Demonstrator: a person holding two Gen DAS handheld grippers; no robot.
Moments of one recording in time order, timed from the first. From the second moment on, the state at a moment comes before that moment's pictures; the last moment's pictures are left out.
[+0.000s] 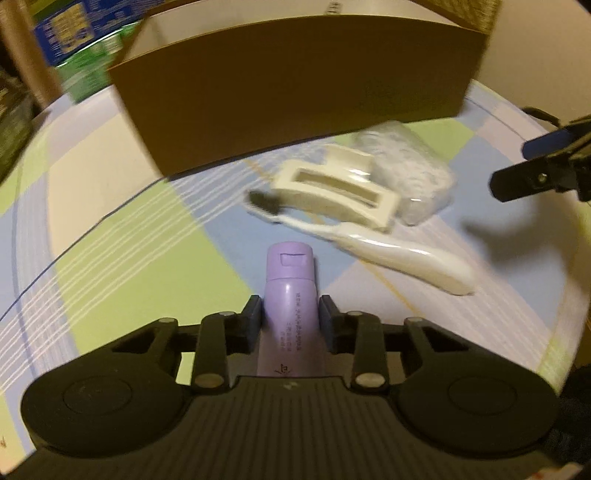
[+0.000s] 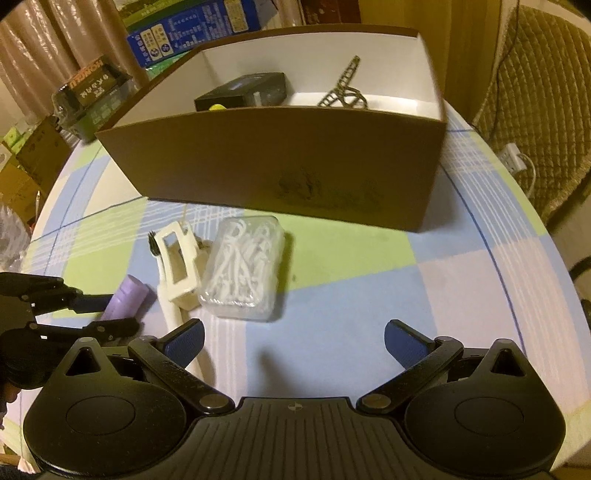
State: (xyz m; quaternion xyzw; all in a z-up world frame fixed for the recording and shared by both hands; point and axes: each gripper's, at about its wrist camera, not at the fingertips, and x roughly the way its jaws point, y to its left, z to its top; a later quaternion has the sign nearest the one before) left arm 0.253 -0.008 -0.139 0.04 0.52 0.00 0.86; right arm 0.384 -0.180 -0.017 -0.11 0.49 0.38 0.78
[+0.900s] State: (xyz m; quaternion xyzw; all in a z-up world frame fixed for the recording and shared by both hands) left arm 0.243 0.060 -0.132 -0.06 0.52 0.11 0.84; right arm 0.396 -0.096 -0.062 -0.23 0.44 0.40 0.77
